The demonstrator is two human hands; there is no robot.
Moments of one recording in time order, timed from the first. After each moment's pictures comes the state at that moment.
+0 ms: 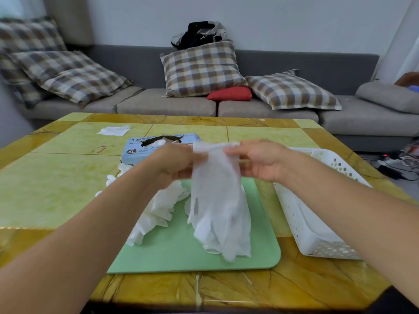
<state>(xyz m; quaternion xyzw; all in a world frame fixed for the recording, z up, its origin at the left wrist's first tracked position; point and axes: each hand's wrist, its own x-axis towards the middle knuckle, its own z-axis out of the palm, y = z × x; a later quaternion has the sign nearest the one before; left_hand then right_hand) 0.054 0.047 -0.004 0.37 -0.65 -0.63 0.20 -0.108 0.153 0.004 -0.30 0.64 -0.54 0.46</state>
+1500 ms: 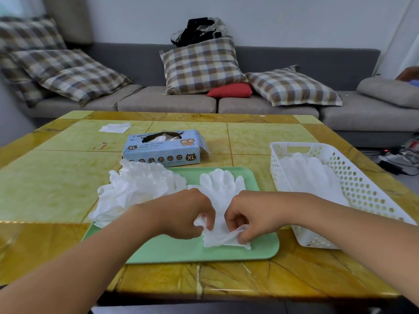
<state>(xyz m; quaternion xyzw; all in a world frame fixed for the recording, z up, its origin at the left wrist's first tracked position) 0.088 0.077 -0.069 0.08 -0.99 -0.13 -0.06 -0.095 0.201 -0.058 -0.74 0.63 0.03 0.24</state>
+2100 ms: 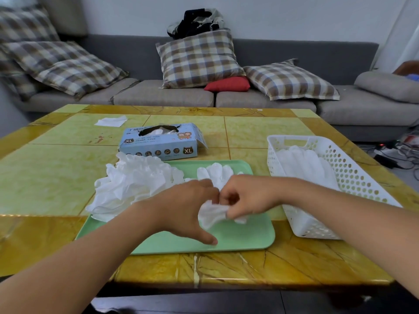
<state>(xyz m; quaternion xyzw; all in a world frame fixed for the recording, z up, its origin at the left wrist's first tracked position) 0.086 0.092 -0.070 0.11 -0.99 -0.09 -0.01 -0.090 0.196 -0.045 -0.69 0.66 -0.05 0.30</state>
